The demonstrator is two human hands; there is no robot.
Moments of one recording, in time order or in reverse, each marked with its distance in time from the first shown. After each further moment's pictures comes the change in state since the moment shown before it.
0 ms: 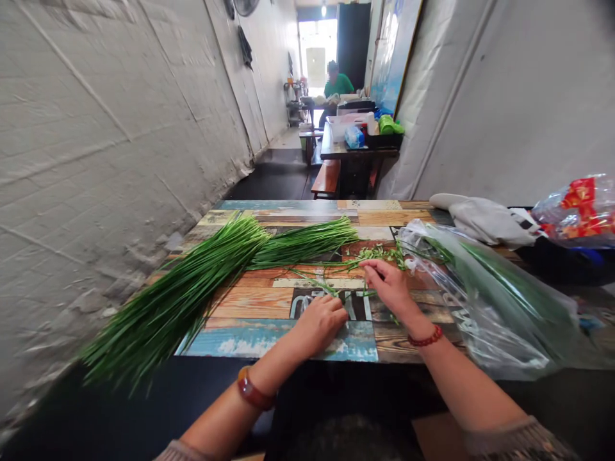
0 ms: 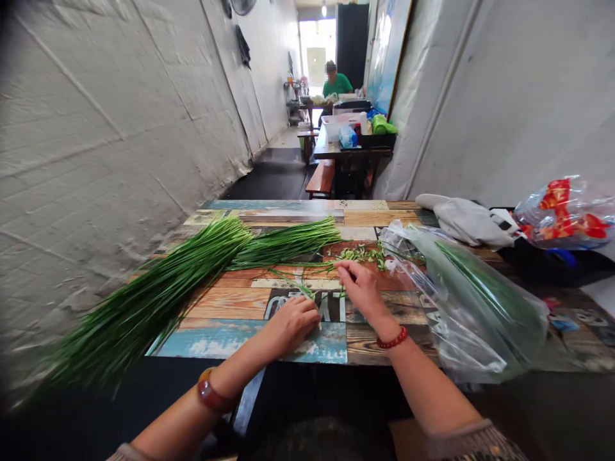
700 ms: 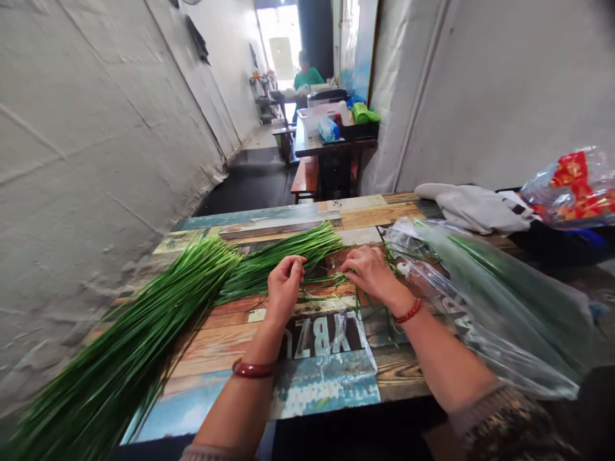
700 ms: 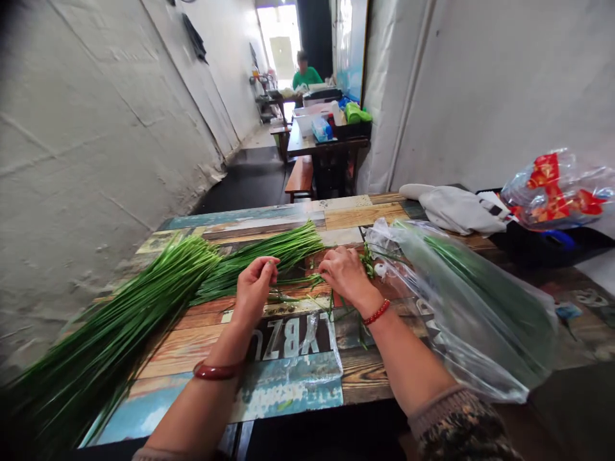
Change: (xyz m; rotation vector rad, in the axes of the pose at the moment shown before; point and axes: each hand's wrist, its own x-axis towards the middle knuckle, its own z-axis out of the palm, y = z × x) left_hand 0.085 -0.087 -0.017 -0.989 0.713 -0.584; right_hand 0.068 0.030 -0.004 -0.633 -0.219 -0.293
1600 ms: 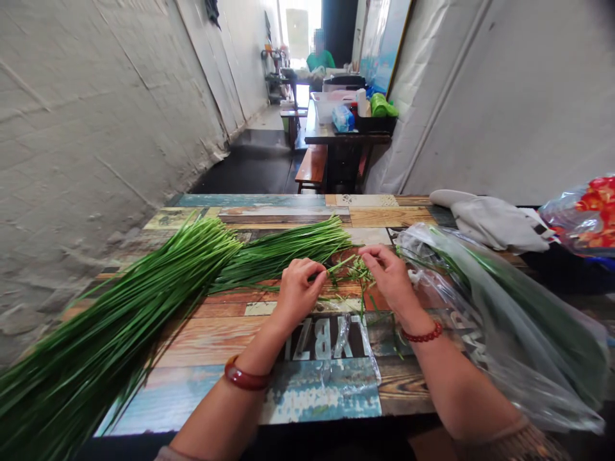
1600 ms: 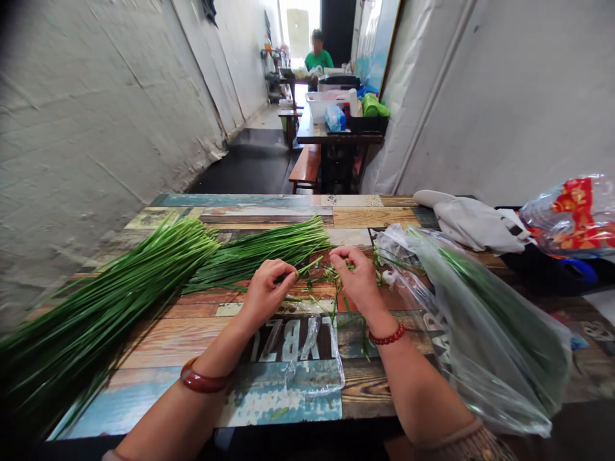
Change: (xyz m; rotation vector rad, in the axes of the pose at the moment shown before) left_hand -0.013 0.006 0.003 0.559 -0.184 0.299; right_hand 0.000 -0.011 0.003 0.692 0.390 0.327
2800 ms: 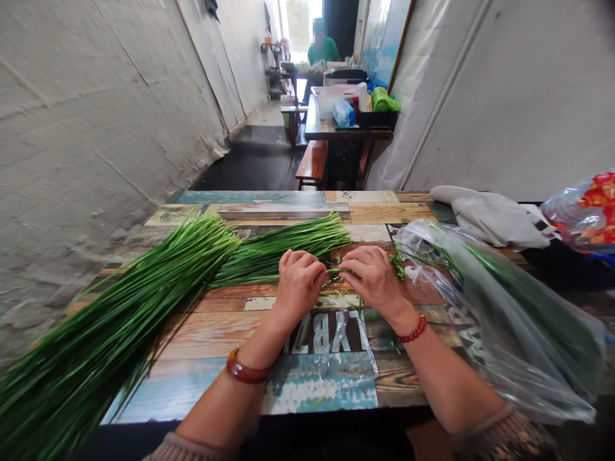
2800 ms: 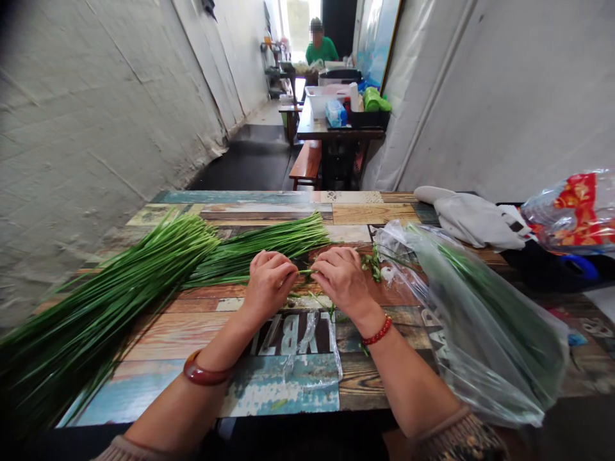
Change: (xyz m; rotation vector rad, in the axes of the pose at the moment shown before) left_hand -0.005 -0.001 0.003 0.289 0.029 0.180; right_hand -0.008 -0.012 0.001 -0.491 -0.208 -0.470
